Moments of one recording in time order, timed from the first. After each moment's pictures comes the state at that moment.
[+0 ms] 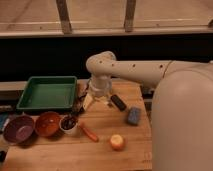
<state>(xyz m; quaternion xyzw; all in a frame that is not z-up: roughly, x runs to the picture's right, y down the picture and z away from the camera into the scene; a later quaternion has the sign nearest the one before) -0.045 0.082 0.759 -0.37 0.13 0.45 0.80</state>
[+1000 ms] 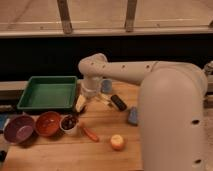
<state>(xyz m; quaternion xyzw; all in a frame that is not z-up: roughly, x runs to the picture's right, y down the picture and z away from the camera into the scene) -0.108 0.083 0.789 -0.39 0.09 0.40 0.83</state>
